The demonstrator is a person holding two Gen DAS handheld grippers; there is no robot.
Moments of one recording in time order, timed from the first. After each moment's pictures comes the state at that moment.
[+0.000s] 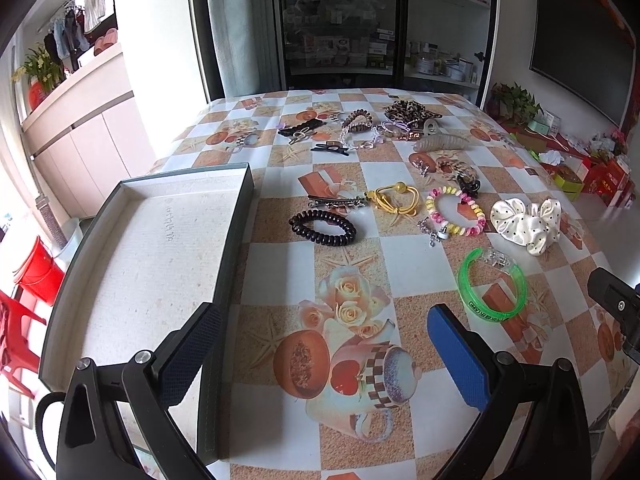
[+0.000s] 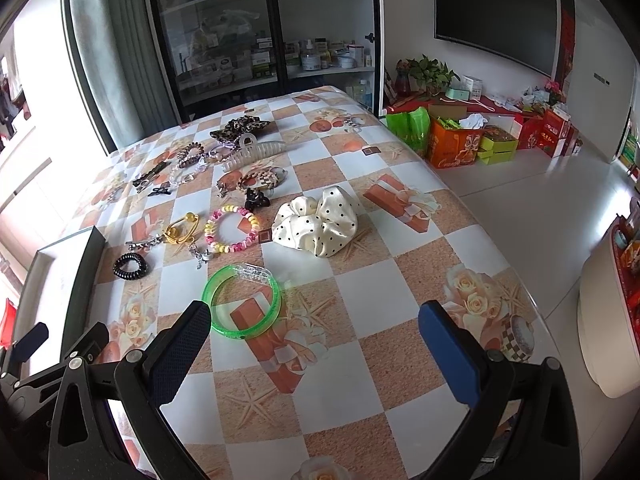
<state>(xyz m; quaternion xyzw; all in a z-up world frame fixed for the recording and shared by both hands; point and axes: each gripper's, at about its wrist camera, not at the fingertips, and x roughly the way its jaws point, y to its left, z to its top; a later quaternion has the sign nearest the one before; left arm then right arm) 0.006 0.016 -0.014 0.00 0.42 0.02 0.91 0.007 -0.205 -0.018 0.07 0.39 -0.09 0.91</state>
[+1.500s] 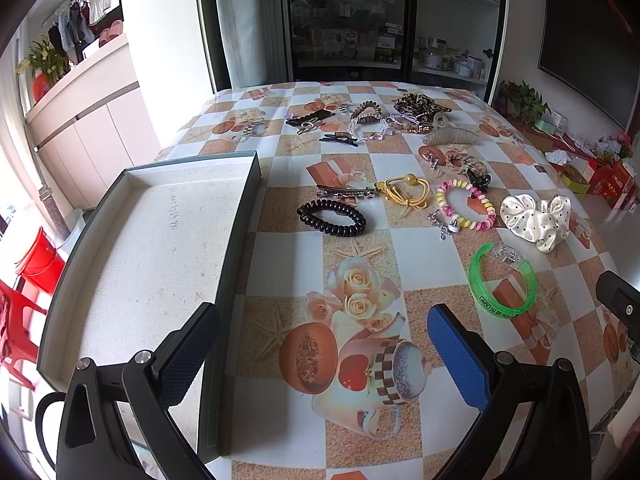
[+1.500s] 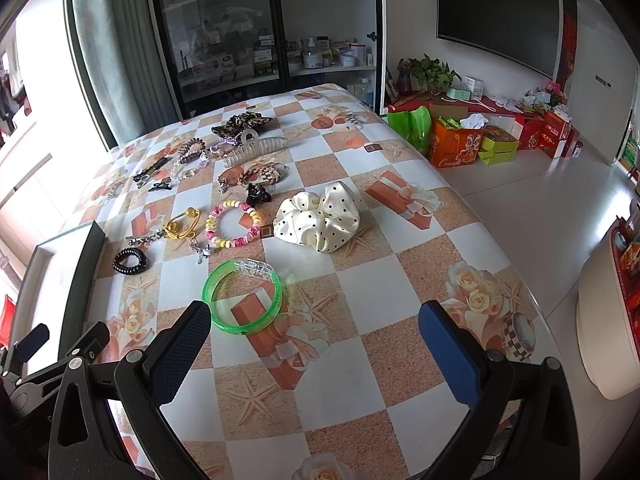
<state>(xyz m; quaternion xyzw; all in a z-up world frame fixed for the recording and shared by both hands) 0.006 0.022 -0.020 0.00 0.42 0.03 0.91 0.006 -0.203 -0.020 0.07 0.39 -0.09 0.91</state>
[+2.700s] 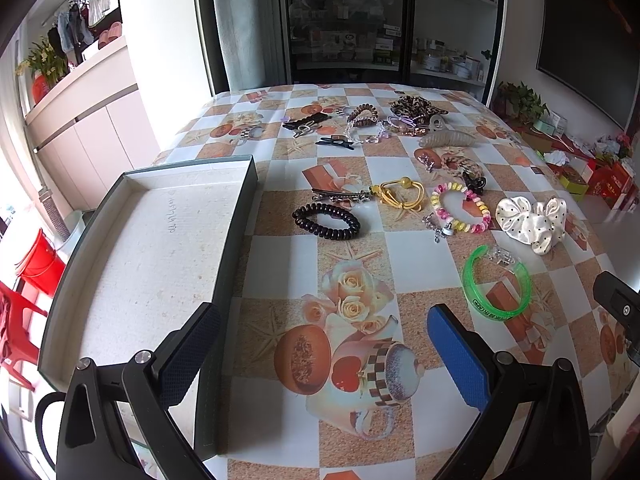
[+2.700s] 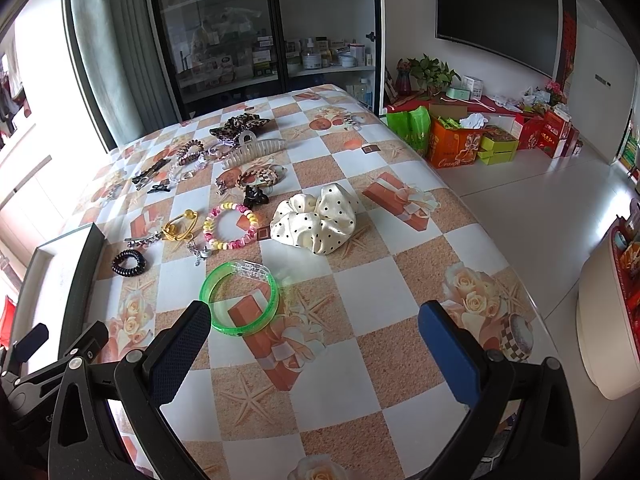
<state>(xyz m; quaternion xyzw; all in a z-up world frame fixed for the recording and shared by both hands) 0.005 0.025 -0.020 -0.01 0.42 0.03 0.91 0.007 -0.204 -0.019 0.06 0.39 -0.09 0.91</state>
